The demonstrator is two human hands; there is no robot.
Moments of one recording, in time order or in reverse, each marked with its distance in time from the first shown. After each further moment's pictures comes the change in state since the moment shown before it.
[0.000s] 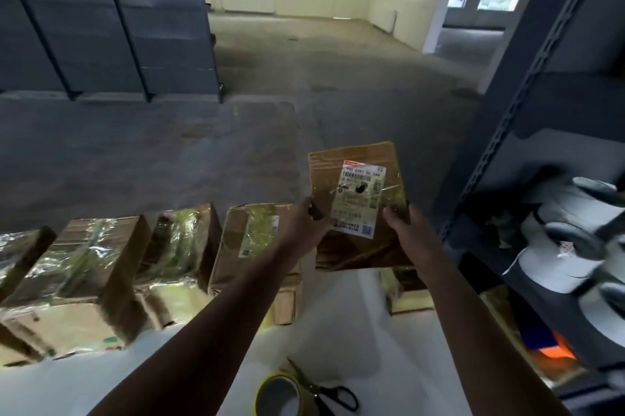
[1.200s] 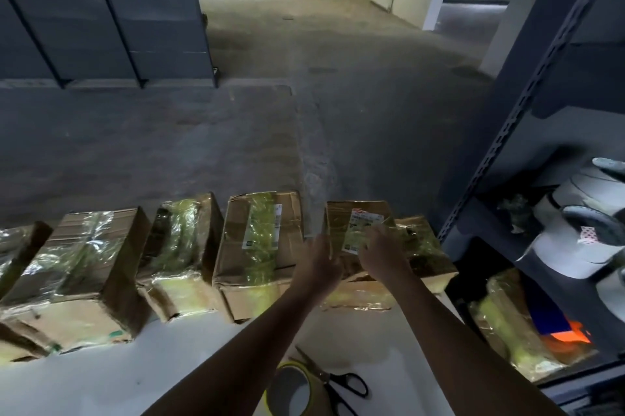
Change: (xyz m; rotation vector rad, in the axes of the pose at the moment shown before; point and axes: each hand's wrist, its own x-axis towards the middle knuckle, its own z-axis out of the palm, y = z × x) left_hand -0.031 -0.064 0.047 0.193 -0.028 0.024; right_hand 0.007 0.062 0.077 -0.640 -0.116 -0.140
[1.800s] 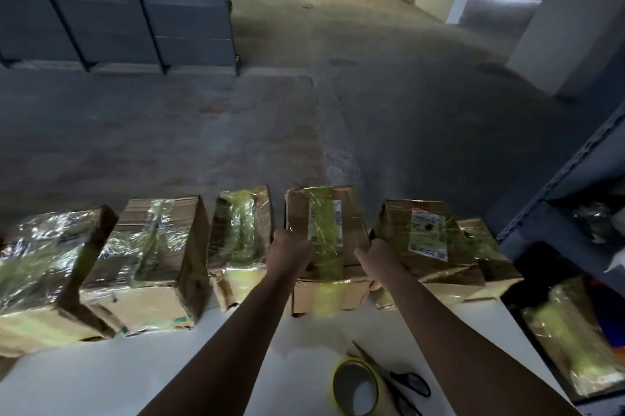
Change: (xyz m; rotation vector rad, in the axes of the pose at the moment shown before) left_hand 0.020 -0.115 -0.121 -0.237 0.123 -0.584; right_hand -0.008 -0.118 0.065 0.304 -0.292 0.334
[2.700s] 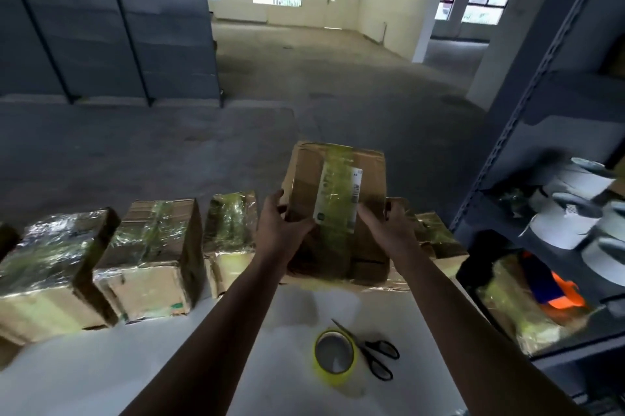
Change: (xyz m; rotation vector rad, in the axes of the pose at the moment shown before) left_hand -0.128 0.028 -0.038 -0.326 0.008 0.405; right_hand -0.128 0.002 -0.065 0.308 0.339 -0.204
